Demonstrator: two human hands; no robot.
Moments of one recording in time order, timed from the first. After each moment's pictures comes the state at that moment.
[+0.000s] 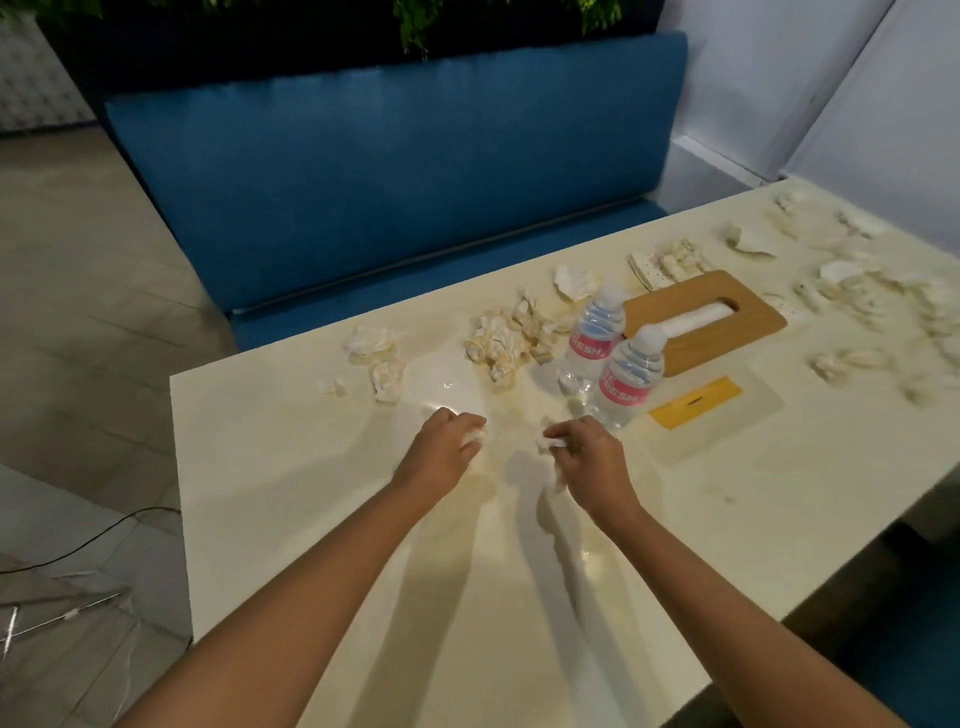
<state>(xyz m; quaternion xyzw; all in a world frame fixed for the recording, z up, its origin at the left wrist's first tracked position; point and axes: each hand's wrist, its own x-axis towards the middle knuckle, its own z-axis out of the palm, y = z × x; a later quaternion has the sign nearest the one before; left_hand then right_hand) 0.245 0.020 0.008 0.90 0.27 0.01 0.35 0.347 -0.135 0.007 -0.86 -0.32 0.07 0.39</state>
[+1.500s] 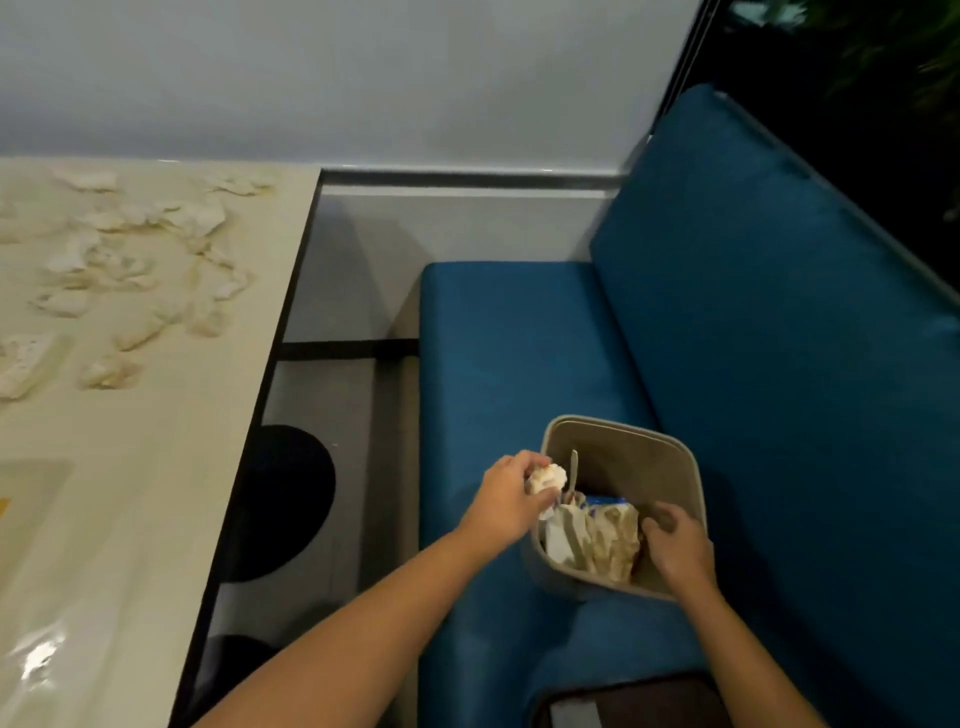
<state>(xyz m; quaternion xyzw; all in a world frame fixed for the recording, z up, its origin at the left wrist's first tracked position) 0.407 -0.602 -0.025 0.82 -0.23 -0.31 0.42 0.280 -0.769 -0.079 -0.77 0.53 -0.04 0.37</state>
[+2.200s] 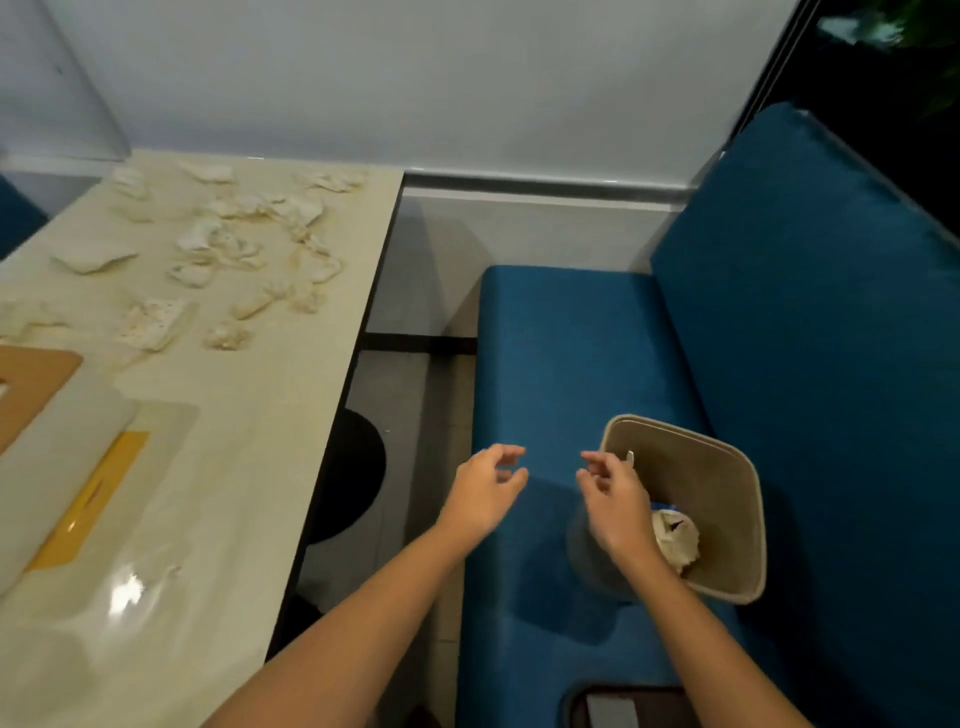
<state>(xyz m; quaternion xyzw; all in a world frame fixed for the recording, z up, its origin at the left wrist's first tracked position) 0.413 -0.522 -0.017 0.84 -0.13 -0.24 0.47 0.342 -0.660 -0.034 -0.83 0.33 -0.10 0.45</state>
